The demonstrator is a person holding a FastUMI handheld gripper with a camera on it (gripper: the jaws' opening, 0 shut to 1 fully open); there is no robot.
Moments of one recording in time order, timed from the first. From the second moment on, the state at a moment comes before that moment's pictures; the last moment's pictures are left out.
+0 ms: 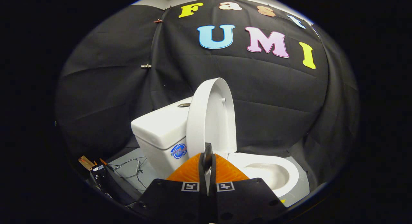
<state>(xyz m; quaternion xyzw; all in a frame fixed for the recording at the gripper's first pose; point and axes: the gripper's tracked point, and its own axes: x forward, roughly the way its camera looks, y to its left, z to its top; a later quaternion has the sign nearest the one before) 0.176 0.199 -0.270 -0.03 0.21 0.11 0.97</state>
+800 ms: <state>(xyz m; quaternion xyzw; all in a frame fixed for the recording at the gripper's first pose) 0.147 0.181 -0.214 -0.01 0.18 0.12 0.98</state>
